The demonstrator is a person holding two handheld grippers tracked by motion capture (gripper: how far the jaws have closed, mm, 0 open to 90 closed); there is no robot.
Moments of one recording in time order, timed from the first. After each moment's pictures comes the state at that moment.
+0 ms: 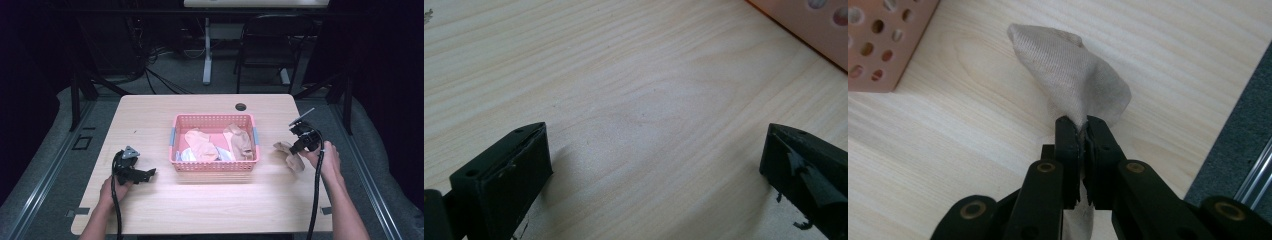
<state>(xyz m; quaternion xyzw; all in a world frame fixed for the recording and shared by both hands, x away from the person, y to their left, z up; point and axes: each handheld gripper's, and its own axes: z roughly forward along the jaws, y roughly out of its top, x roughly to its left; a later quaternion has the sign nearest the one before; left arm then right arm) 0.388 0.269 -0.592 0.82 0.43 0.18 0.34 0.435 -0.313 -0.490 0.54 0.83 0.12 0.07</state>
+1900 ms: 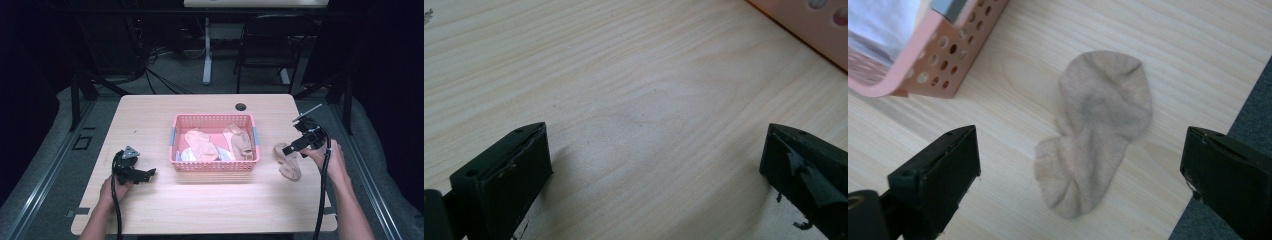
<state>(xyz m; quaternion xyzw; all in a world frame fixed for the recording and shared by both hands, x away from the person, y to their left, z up) 0.388 0.269 -0.592 0.82 0.43 0.18 0.34 0.423 -0.313 -0.457 0.52 0.84 0.16 0.06</state>
